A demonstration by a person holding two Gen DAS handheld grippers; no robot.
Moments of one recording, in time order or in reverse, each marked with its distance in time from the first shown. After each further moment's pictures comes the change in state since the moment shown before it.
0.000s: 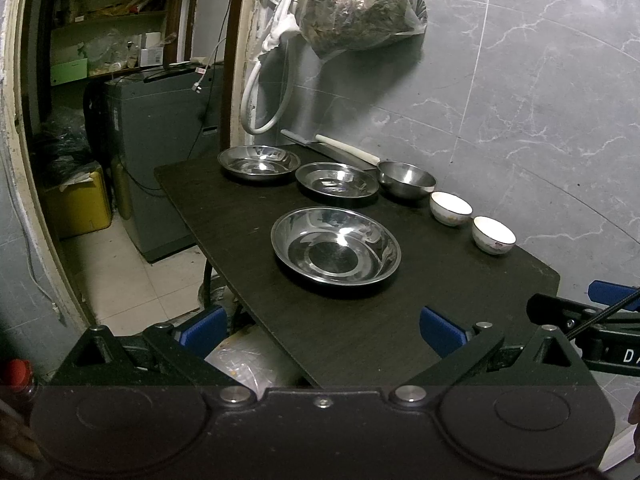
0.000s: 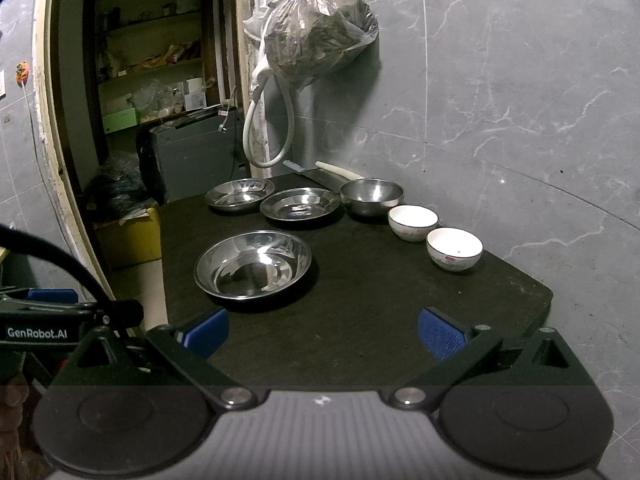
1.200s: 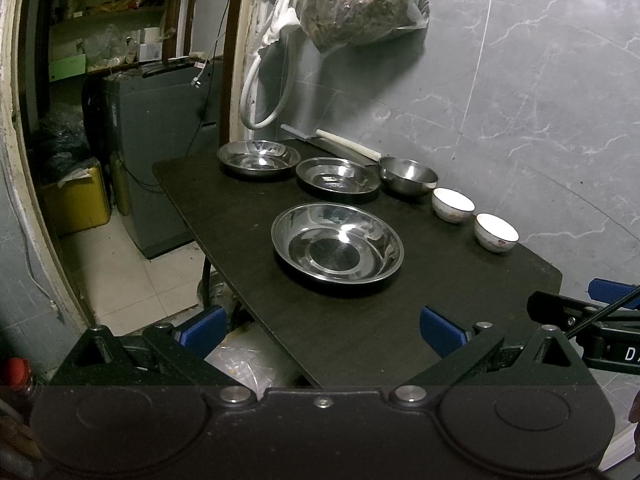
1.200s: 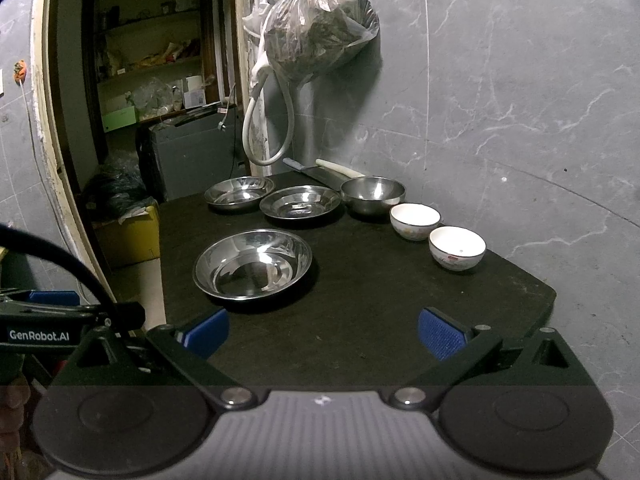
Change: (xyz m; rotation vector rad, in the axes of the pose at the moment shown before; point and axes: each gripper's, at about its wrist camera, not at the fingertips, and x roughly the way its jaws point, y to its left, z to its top) left arm 0.004 -0.009 -0.006 -0.001 0.006 -0.002; right arm 0.003 0.002 0.001 0.000 0.002 -0.001
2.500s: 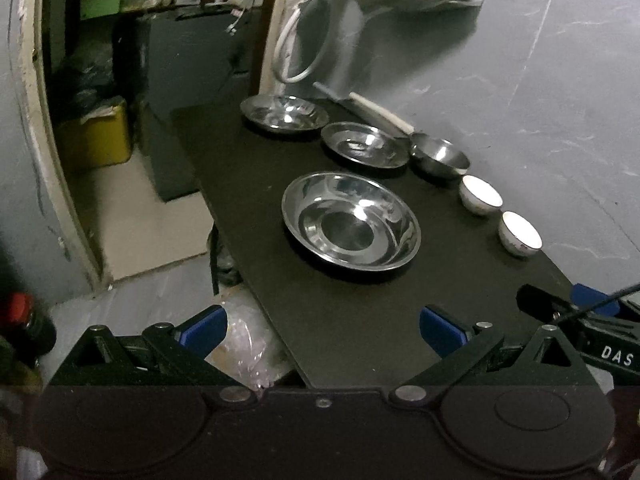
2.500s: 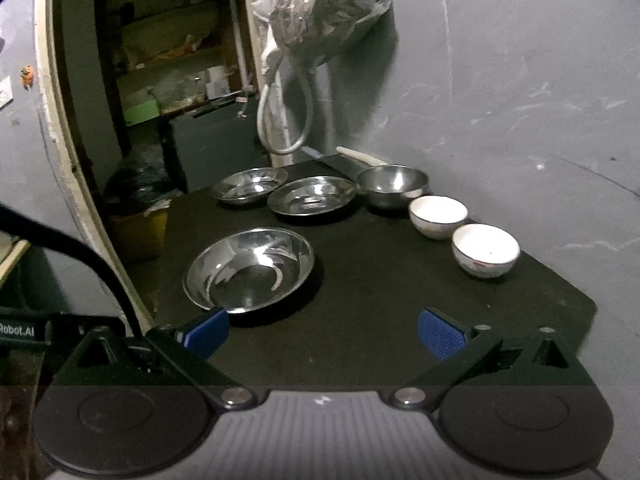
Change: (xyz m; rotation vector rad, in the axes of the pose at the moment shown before) left arm 0.029 -0.001 0.018 -0.159 0.148 0.068; right arm 0.044 -0.034 0.020 -0.005 0.046 0.133
